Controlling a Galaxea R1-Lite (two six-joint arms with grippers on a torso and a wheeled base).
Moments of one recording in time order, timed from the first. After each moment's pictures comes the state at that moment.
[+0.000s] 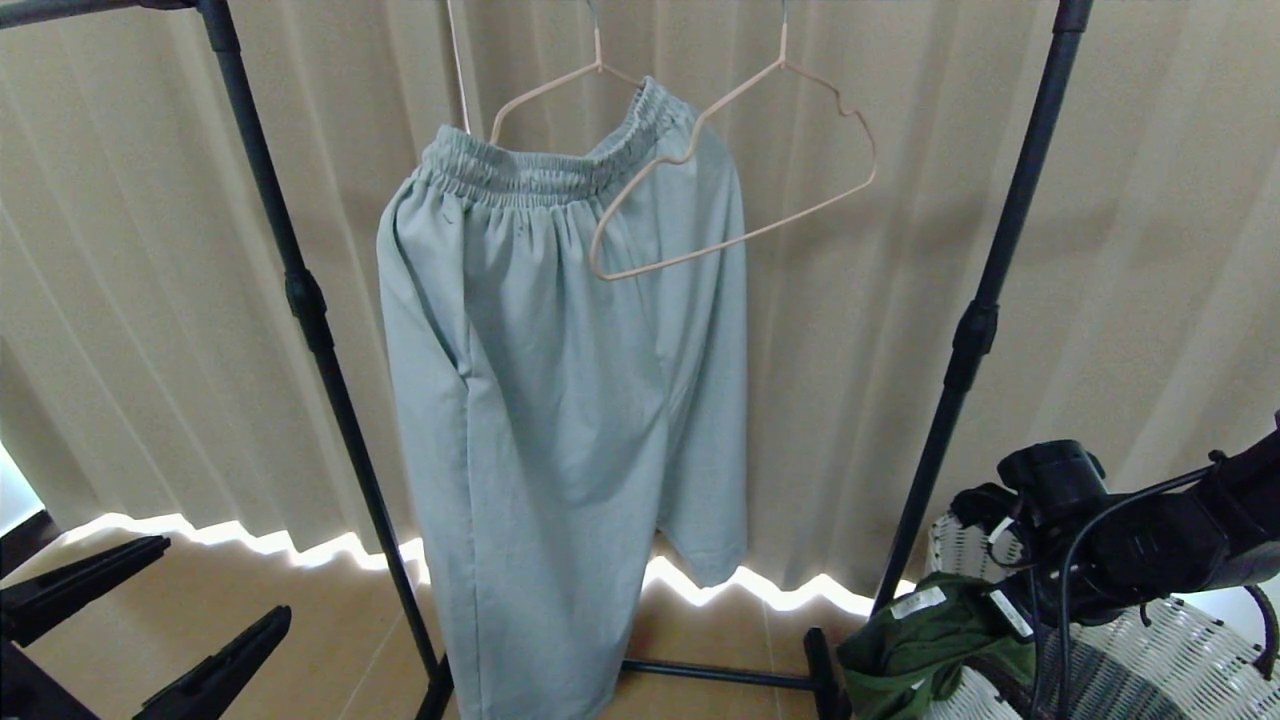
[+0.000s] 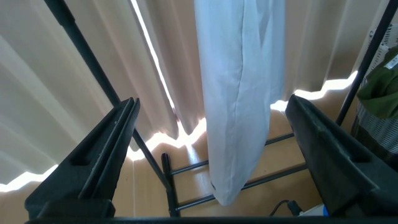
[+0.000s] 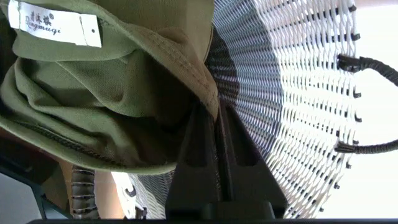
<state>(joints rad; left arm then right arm) -0.15 0.85 -0.14 -0.55 -0.18 0.20 0.04 2.01 -0.73 -0.12 -0.33 -0.25</state>
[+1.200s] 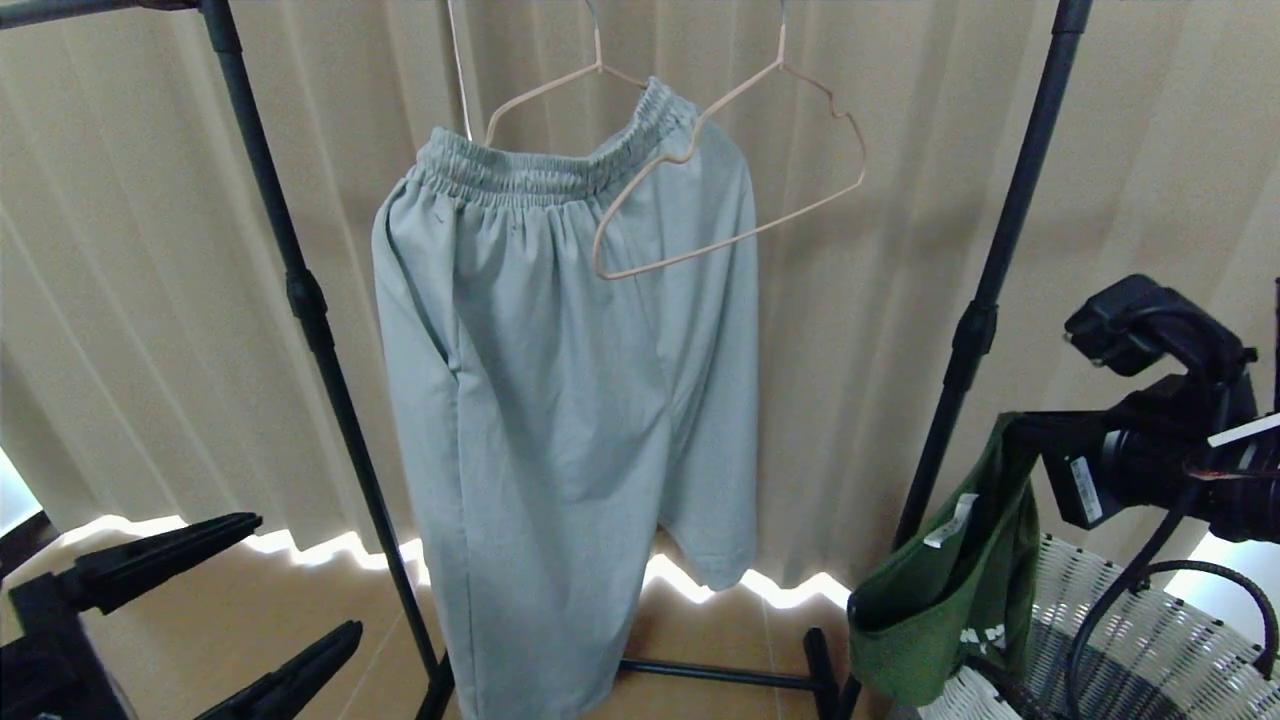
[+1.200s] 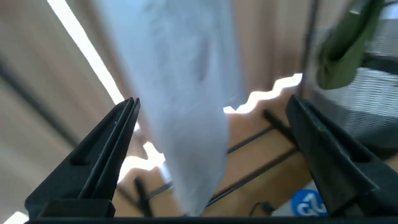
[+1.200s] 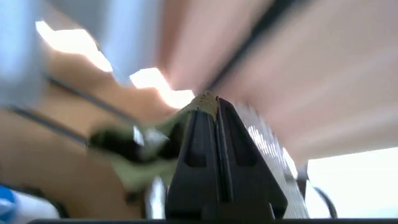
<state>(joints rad) -0.40 0.92 -0.22 -0.56 -0.18 0.20 0.33 1.35 -0.78 -0.12 -0.17 -0.22</state>
